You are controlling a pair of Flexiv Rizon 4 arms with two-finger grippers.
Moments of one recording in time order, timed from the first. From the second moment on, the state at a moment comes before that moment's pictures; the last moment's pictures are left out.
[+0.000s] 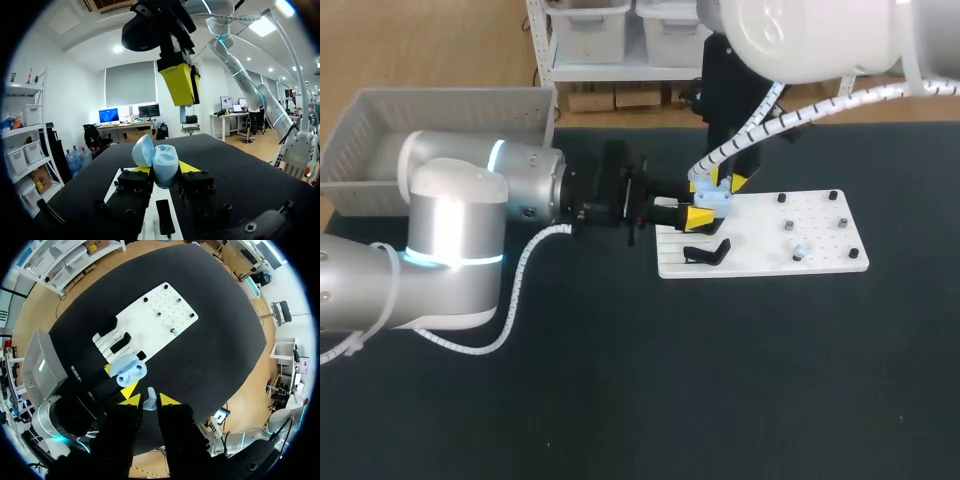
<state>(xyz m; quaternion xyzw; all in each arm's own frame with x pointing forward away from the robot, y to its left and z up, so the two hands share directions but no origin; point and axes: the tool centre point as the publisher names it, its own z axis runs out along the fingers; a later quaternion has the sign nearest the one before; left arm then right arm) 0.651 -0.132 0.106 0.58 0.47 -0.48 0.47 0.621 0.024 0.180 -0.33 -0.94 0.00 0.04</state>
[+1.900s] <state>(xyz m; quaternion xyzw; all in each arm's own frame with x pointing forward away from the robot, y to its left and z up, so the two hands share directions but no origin) 0.651 -0.132 0.105 0.58 0.47 -0.48 0.47 0.641 0.027 0.154 -0.40 -0.92 0.02 0.06</state>
